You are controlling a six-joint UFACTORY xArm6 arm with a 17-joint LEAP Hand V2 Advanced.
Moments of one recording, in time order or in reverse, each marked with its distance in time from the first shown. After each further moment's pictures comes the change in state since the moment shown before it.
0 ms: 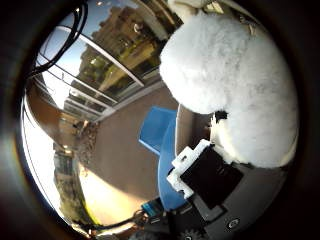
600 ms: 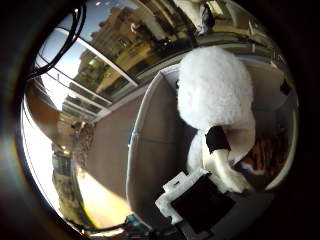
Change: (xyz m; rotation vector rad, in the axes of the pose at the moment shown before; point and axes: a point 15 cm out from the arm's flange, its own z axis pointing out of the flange) arm 0.017 0.003 0.076 -0.017 0.015 -0.040
